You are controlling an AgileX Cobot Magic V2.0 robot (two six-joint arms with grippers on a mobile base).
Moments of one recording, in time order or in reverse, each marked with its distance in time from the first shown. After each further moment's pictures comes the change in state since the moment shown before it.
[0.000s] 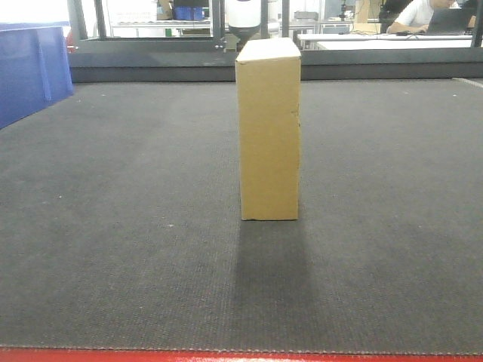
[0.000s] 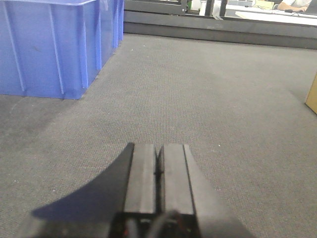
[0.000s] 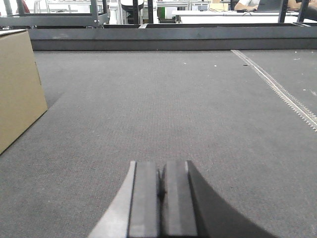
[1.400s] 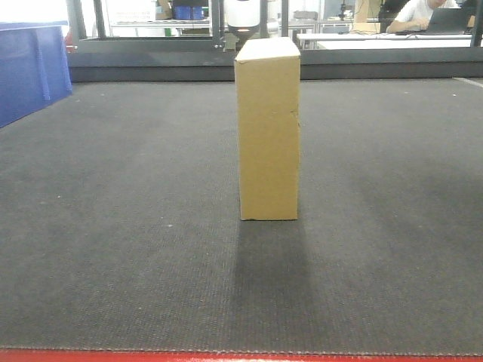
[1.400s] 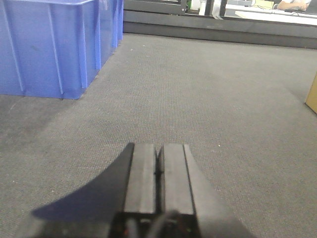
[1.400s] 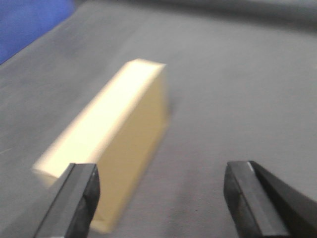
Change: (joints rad) left arm 0.000 0.000 0.000 0.000 0.000 0.000; right arm 0.446 1.058 -1.127 -0.006 0.463 0.052
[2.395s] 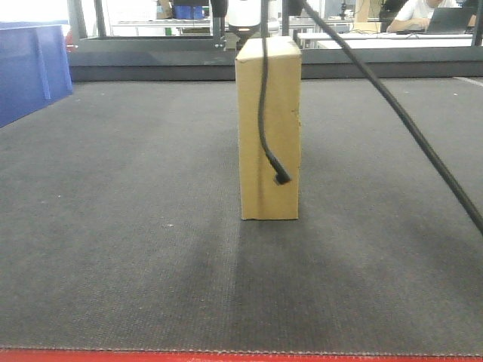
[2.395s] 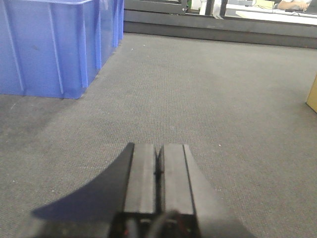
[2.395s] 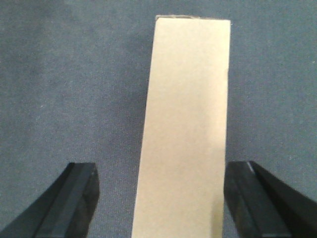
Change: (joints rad) left arm 0.000 0.000 0.000 0.000 0.000 0.000; right arm 0.266 0.965 -1.088 -0.398 0.707 0.654
